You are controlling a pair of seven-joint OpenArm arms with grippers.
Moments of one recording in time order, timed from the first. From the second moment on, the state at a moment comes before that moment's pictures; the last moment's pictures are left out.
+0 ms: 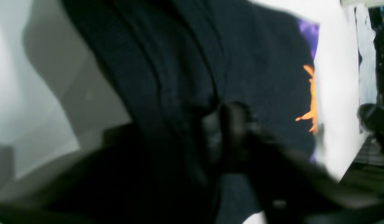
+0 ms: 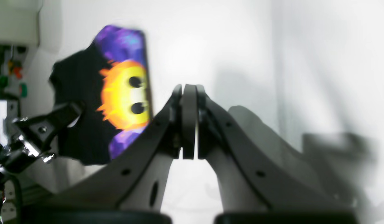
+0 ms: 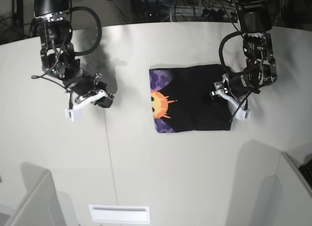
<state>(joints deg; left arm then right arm) -0.2 -13.4 -13.9 74.6 -47.8 -19.4 57.1 -6.7 15.6 -4.7 97.7 51.9 -8.6 -44.9</state>
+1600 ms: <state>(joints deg) -25.9 -22.9 53.7 80.3 1.9 -39.1 50.7 -26.3 6.8 6.9 111.9 29.7 -8.6 -45.1</state>
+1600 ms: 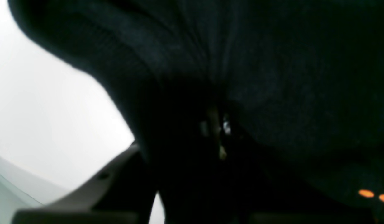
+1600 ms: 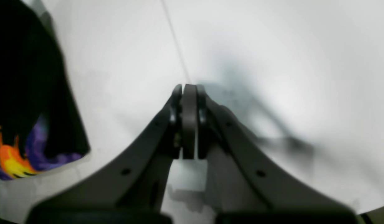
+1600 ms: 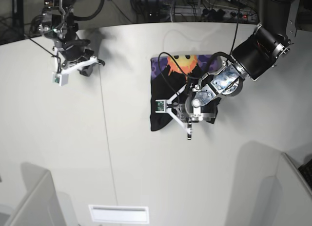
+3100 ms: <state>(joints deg) -33.6 -20.6 54.0 79.2 2.0 -39.7 51.3 -26.2 5.3 6.9 112.0 30.0 -8.6 -45.1</state>
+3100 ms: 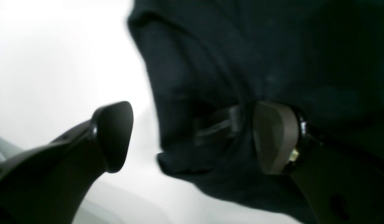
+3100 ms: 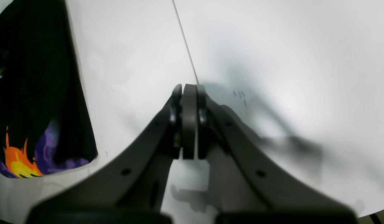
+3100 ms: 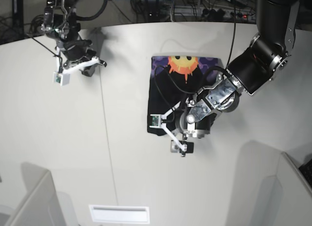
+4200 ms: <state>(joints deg) 19.4 -22.8 -3.5 112.7 3.3 -39.7 31.3 -44.5 18.9 2.9 114.5 29.5 -7.7 -21.9</state>
